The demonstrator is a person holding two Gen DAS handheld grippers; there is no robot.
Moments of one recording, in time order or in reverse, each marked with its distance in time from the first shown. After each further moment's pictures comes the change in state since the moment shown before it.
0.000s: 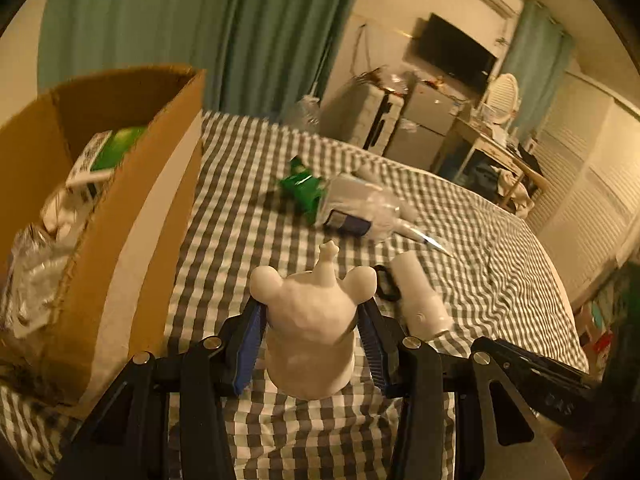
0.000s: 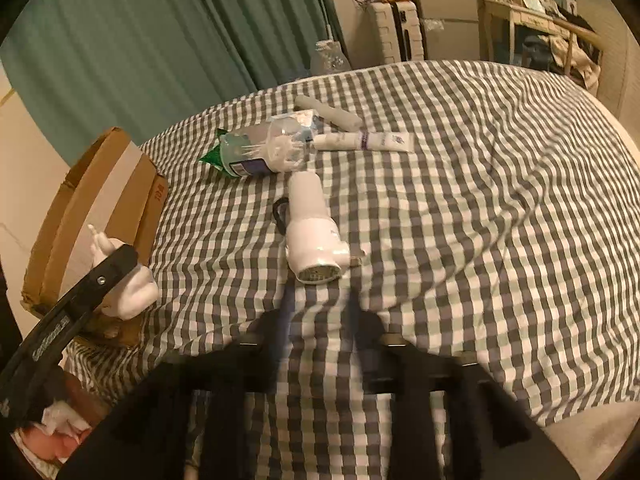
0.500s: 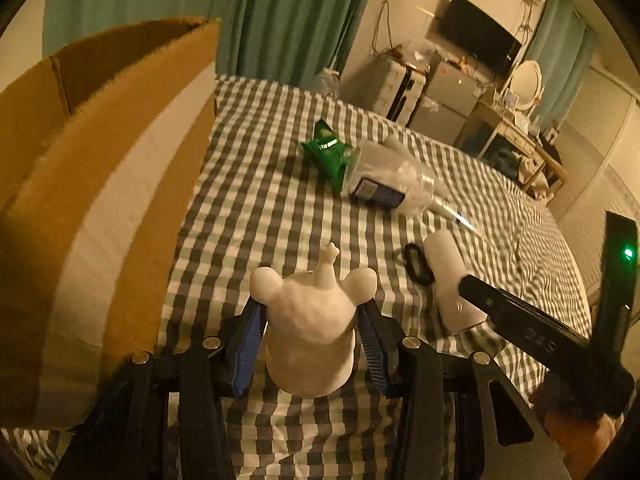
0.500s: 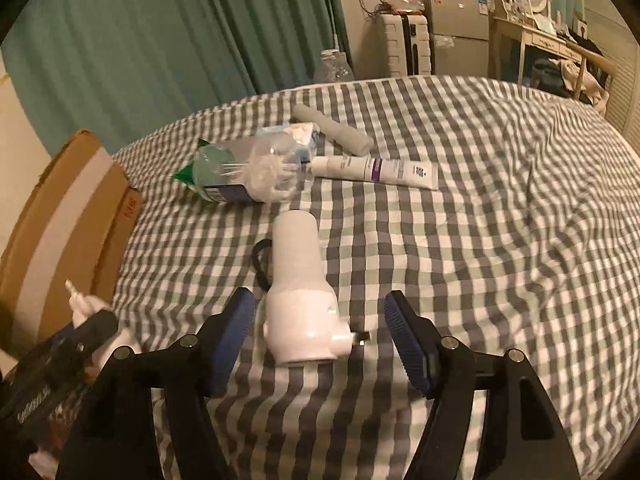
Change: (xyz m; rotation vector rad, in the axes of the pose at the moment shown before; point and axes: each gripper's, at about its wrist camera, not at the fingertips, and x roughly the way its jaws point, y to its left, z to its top) left arm 0.031 0.007 -0.013 -0.018 0.098 0.057; right arm 0.064 -0.001 0.033 -0.042 -0.028 -0.025
